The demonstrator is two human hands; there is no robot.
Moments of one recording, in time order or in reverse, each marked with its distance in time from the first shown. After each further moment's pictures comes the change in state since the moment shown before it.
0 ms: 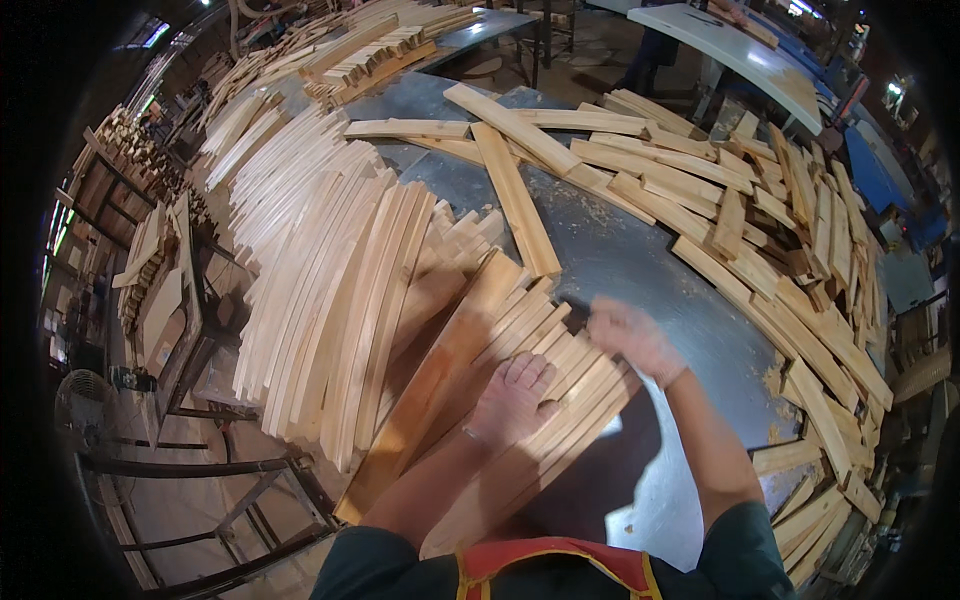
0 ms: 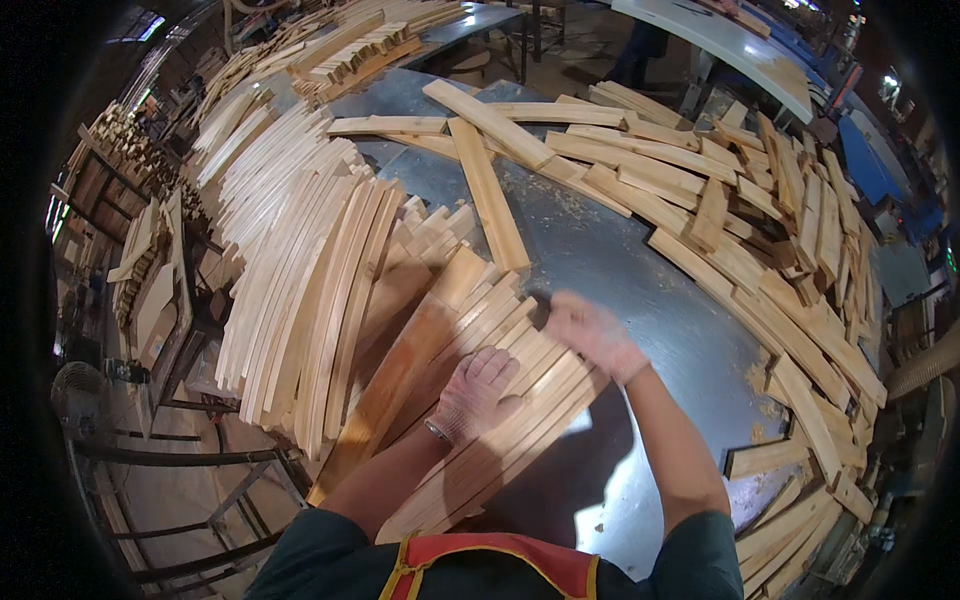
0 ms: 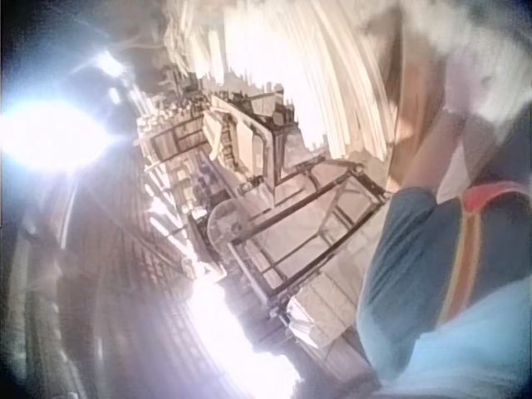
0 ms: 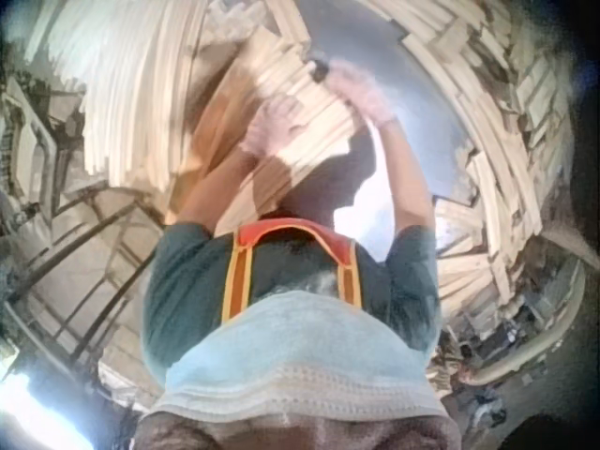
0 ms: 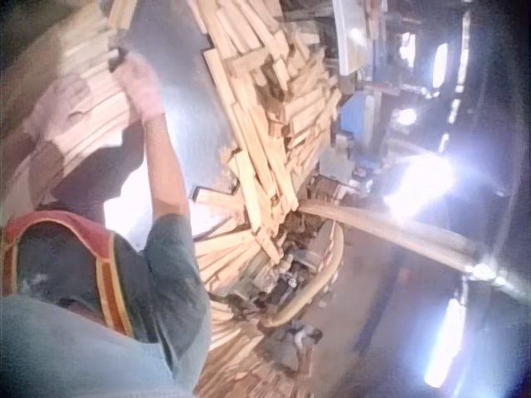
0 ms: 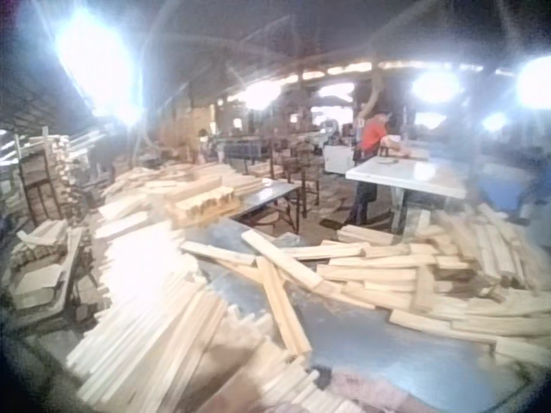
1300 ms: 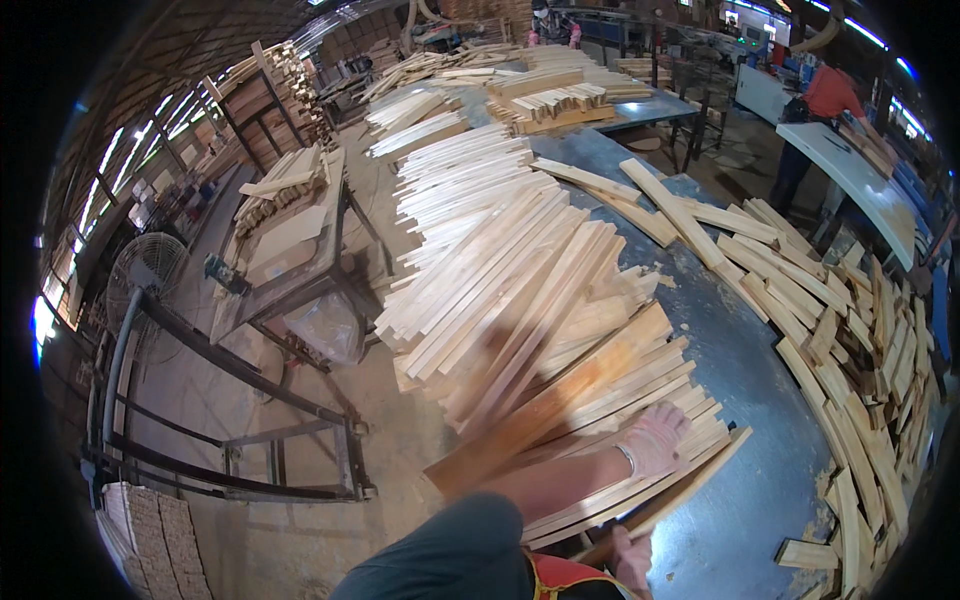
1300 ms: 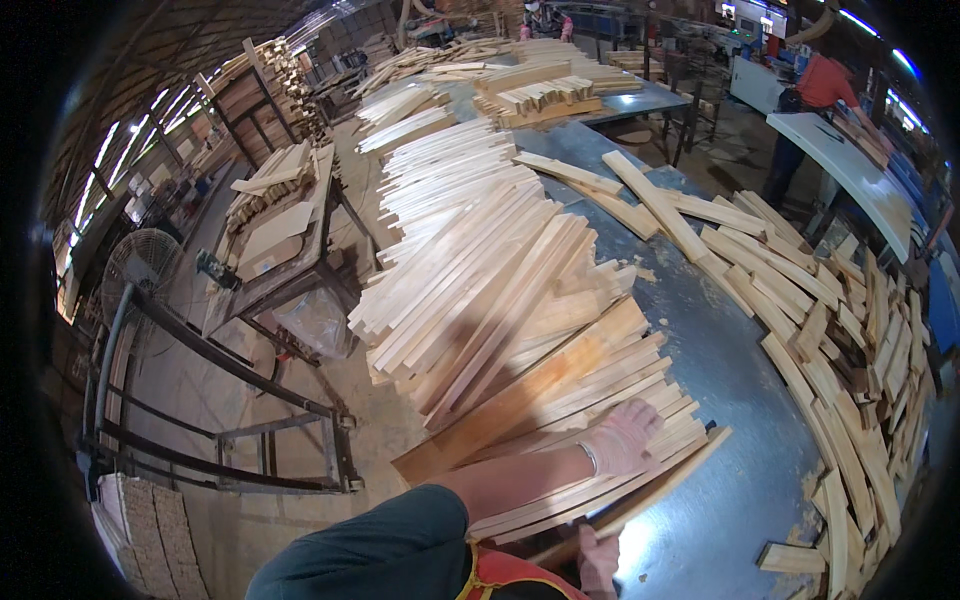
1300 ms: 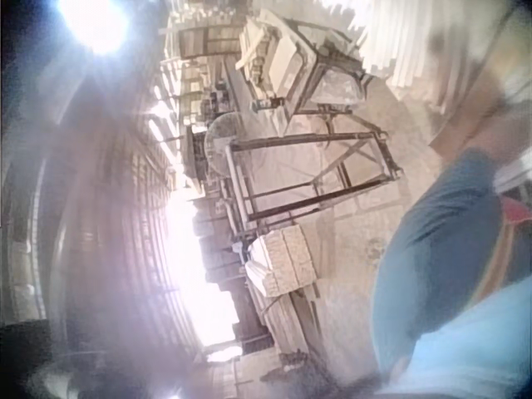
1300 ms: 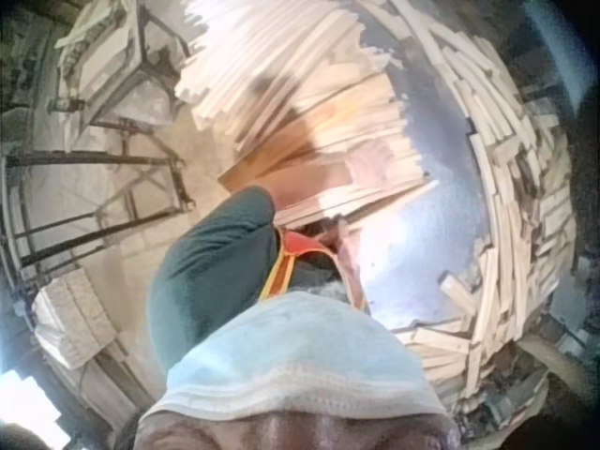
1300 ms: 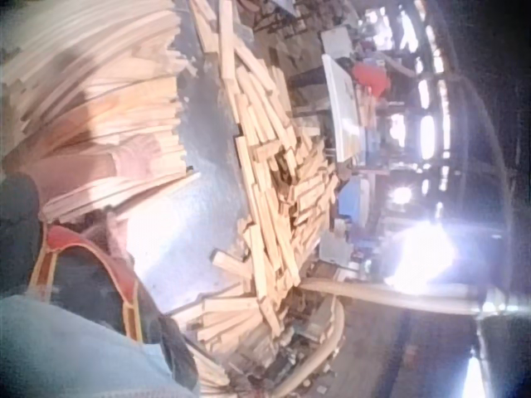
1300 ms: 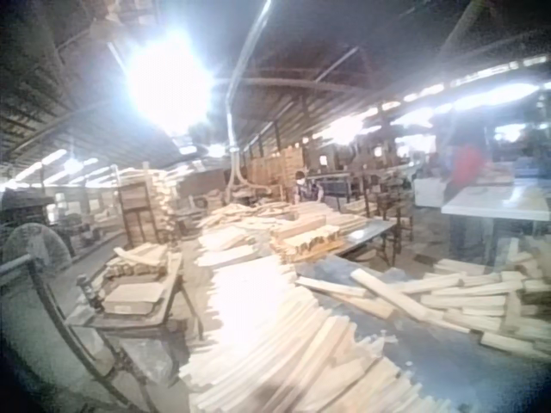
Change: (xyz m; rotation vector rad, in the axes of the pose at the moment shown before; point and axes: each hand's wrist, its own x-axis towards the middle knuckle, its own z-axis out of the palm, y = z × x) left_hand 0.011 0.072 -0.058 0.085 -0.517 -0.187; right_hand -0.243 0.142 0.286 0.307 0.412 0.354
